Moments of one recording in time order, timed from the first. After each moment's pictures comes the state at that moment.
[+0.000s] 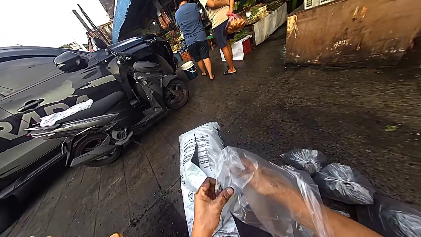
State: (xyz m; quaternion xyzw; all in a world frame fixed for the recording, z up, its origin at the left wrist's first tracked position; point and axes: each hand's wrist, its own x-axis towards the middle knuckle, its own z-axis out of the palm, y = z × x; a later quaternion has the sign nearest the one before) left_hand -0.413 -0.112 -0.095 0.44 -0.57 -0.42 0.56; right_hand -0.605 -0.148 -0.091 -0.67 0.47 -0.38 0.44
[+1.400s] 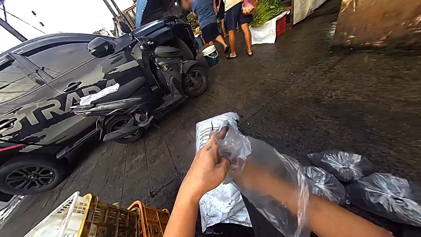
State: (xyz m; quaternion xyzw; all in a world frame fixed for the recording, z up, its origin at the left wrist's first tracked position) left_hand -0.385 -0.151 0.016 0.48 -0.80 -0.22 0.29; right_hand -0.536 -0.169 -0.067 -0.79 0.38 -0.32 0.35
